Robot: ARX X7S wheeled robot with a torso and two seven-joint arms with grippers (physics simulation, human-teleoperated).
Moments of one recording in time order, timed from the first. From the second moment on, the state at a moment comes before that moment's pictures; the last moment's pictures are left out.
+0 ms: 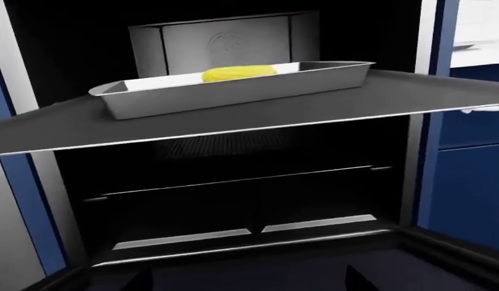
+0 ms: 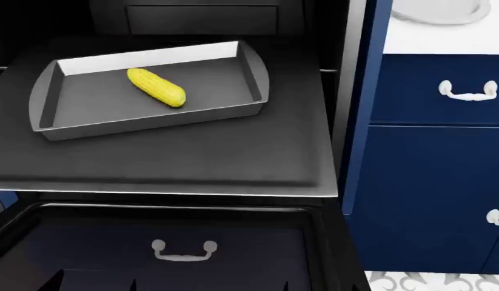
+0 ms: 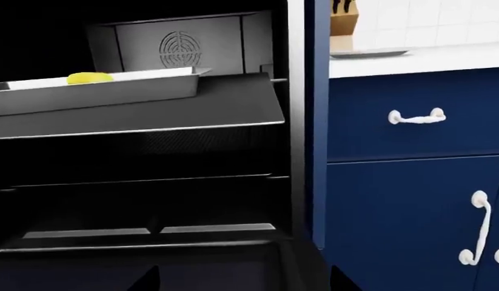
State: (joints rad) left arm 0.00 -0.06 0.11 -0.01 0.03 0.04 -0.04; right arm -0.01 0.05 -0.08 0.01 0.11 -0.05 0.04
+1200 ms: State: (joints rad) left arm -1.40 -0.42 0.29 0.97 -1.16 -1.13 -1.04; right arm 1.47 0.37 -0.01 -0.77 1.54 1.12 1.08
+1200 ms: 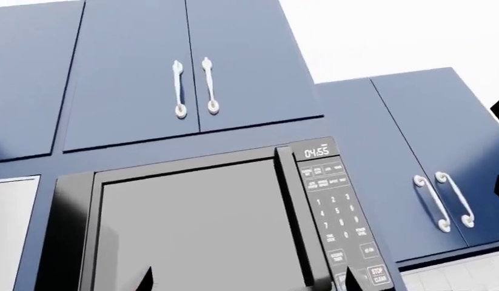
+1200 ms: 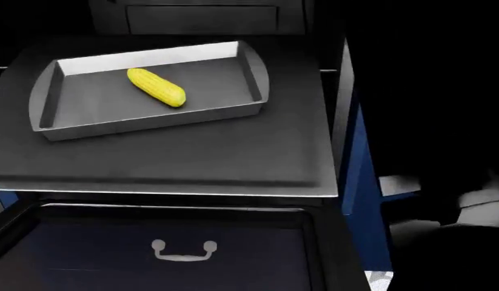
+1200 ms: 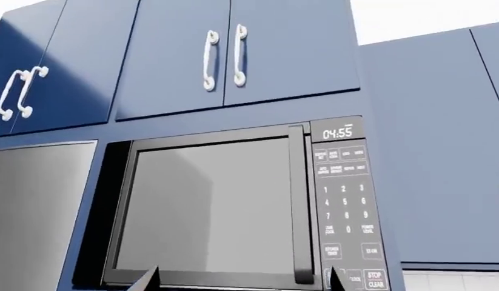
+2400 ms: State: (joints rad) left arm -1.61 -0.41 0.36 0.98 -1.46 -1.13 -1.31; right arm 1.59 0.43 -0.07 -0.77 1.79 1.08 1.25
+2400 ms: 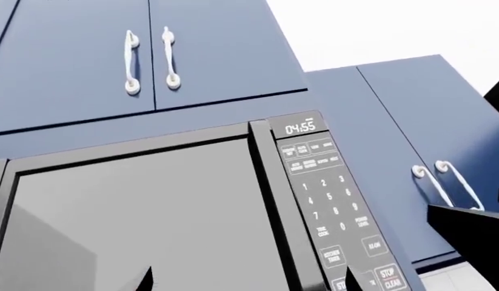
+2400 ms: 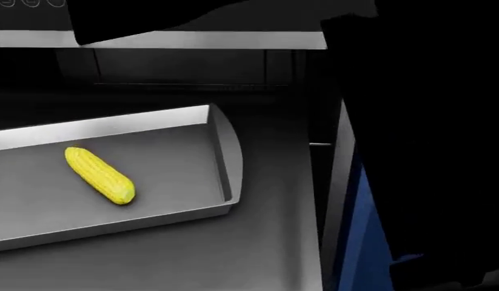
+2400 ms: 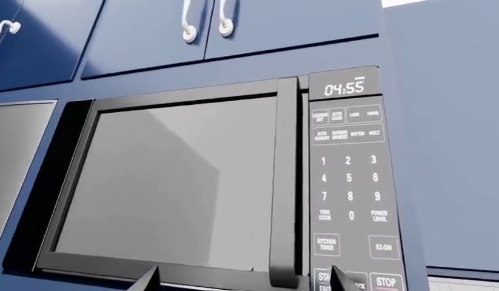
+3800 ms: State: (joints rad) left arm -1.64 -0.41 0.41 1.00 -1.53 -1.10 -1.41; right arm 1.54 0.47 -0.21 -0.55 2.03 1.01 1.24
